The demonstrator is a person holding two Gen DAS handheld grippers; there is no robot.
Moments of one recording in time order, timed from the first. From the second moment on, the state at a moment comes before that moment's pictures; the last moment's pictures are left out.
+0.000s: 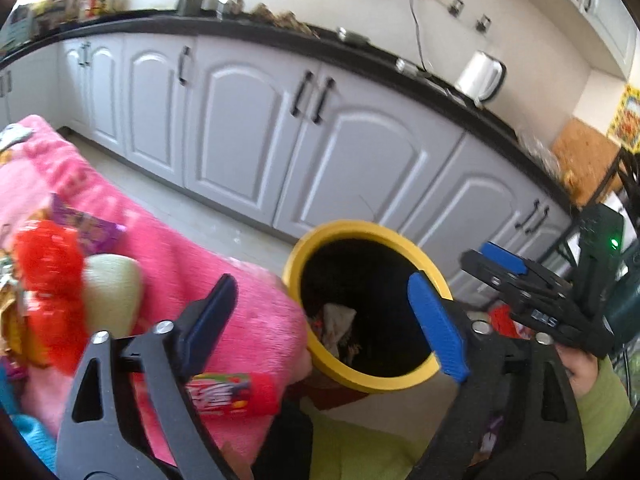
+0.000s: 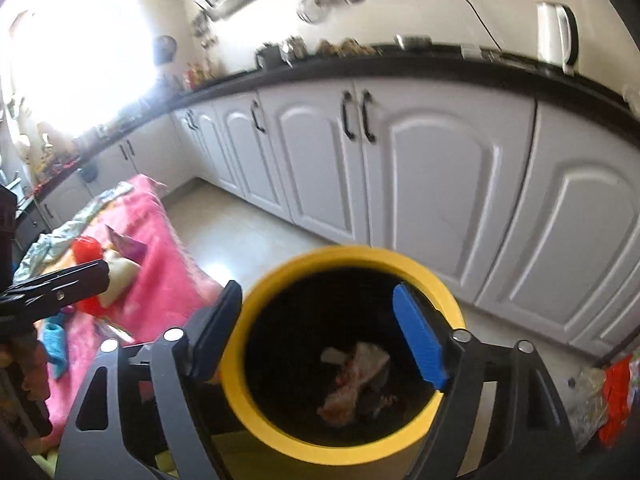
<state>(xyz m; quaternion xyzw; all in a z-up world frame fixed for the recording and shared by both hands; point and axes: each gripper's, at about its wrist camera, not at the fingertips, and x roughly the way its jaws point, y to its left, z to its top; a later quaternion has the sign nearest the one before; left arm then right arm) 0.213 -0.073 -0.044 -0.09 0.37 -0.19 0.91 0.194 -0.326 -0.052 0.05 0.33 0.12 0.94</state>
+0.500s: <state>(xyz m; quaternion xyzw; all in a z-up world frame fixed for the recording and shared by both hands) 0.171 0.043 0.001 -0.16 0.30 -0.08 0.94 0.170 -0.243 0.008 0.02 0.27 0.23 0.93</state>
